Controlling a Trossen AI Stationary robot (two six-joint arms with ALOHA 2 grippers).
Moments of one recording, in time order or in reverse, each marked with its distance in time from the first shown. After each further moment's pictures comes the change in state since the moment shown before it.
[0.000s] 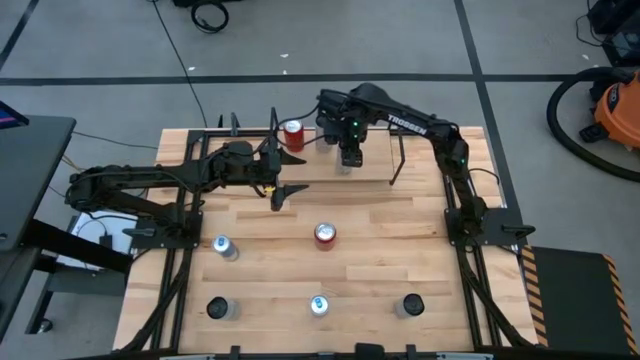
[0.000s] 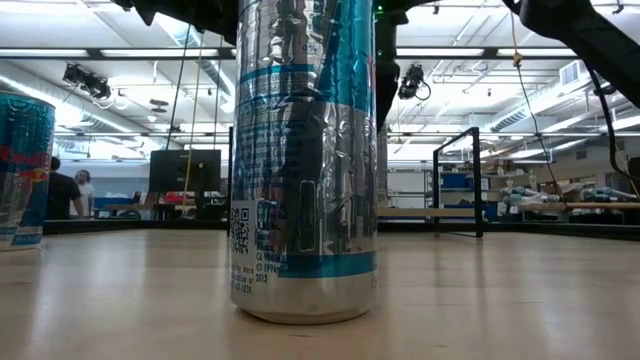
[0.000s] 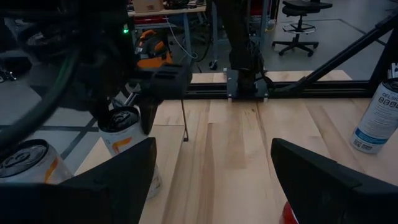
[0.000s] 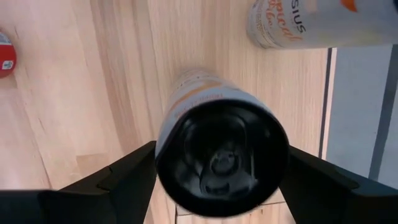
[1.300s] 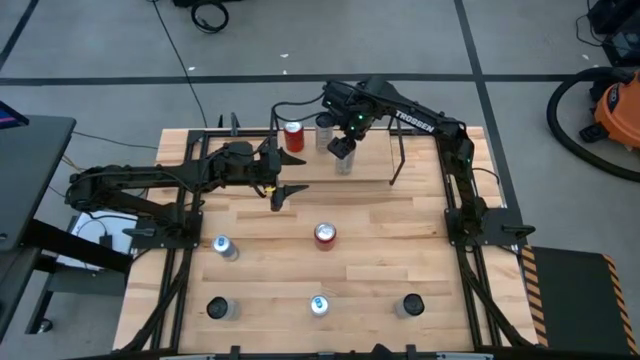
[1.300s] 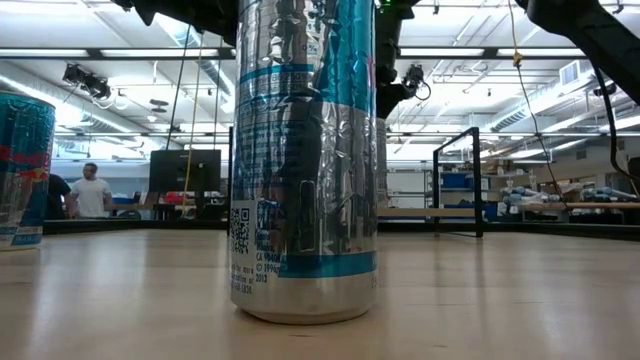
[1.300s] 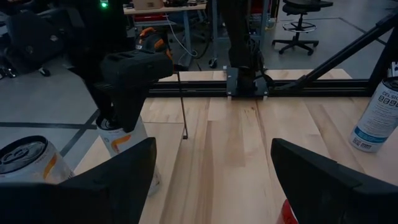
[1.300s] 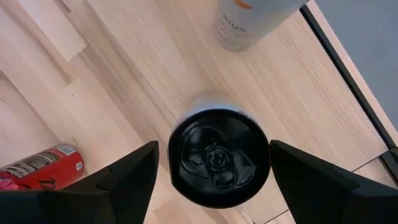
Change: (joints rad) left arm 0.000 0.000 0.000 -0.009 0.000 -0.005; right arm -0.021 -0.044 0.000 0.063 -0.071 0.540
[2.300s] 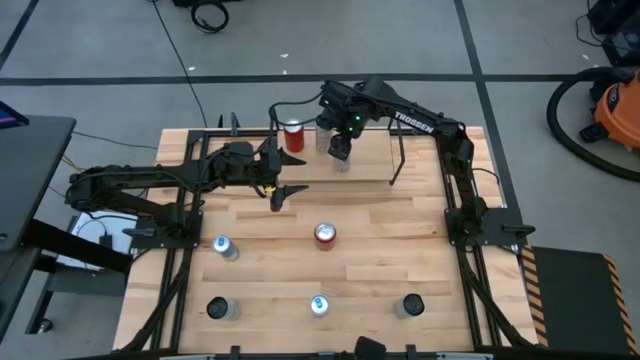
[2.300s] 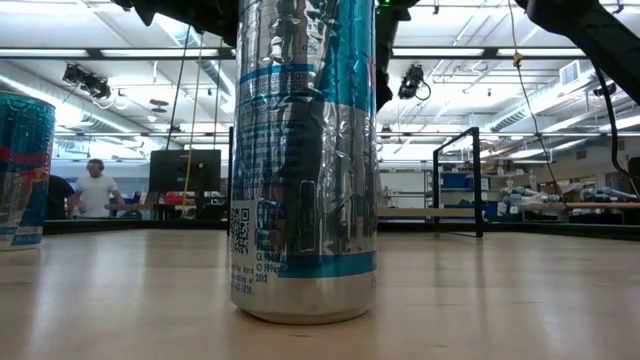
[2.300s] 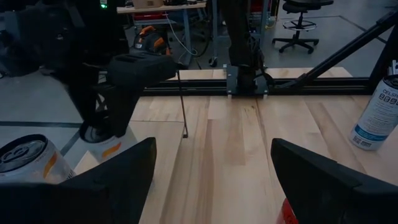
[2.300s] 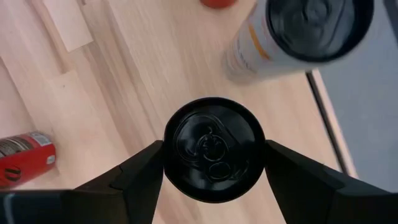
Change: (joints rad) left arm 0.000 0.000 0.000 -0.006 0.000 0.003; right arm 0.003 0.004 -0.013 0.088 0.044 -0.255
